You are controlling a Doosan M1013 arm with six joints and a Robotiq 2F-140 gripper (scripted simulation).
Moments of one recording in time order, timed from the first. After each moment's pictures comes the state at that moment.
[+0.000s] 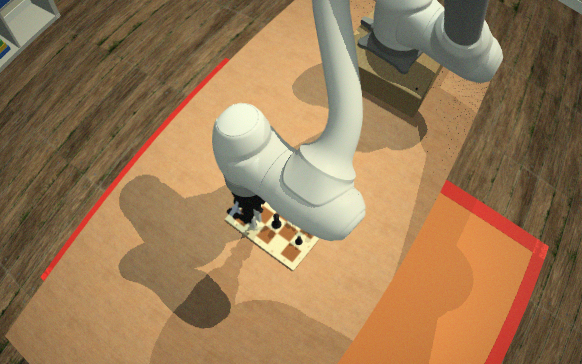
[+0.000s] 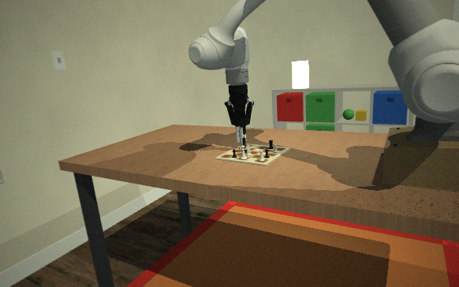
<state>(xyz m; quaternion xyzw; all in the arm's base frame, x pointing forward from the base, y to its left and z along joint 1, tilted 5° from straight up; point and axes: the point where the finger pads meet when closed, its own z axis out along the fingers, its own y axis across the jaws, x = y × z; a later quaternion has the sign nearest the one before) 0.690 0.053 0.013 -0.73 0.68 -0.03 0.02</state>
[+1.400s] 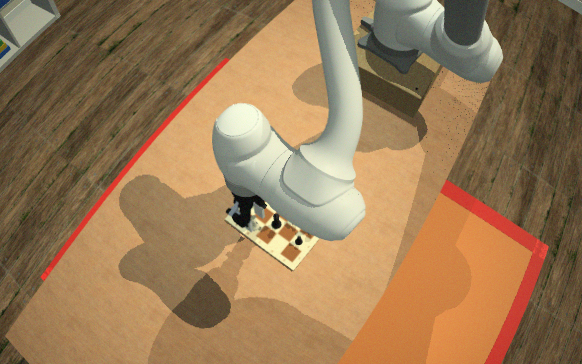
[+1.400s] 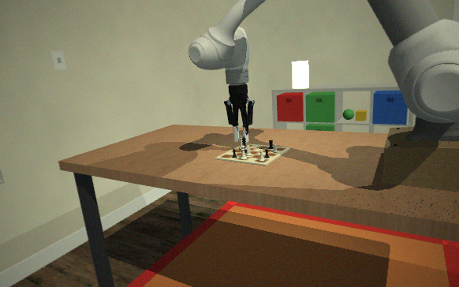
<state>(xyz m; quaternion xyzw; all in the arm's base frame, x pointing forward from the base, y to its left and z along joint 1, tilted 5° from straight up) 0.690 0.053 0.013 -0.73 0.68 -0.03 0.02</state>
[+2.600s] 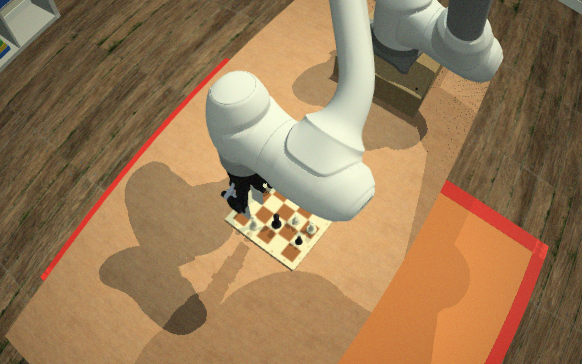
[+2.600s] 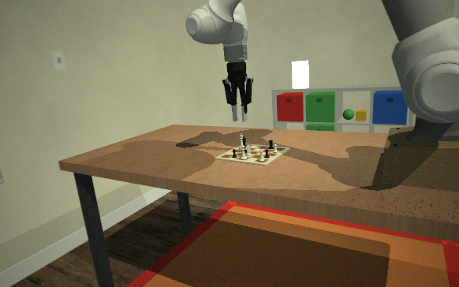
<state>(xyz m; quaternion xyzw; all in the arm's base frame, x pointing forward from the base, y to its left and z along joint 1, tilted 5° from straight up) 0.683 0.054 0.099 -0.73 0.68 -0.03 0.02</state>
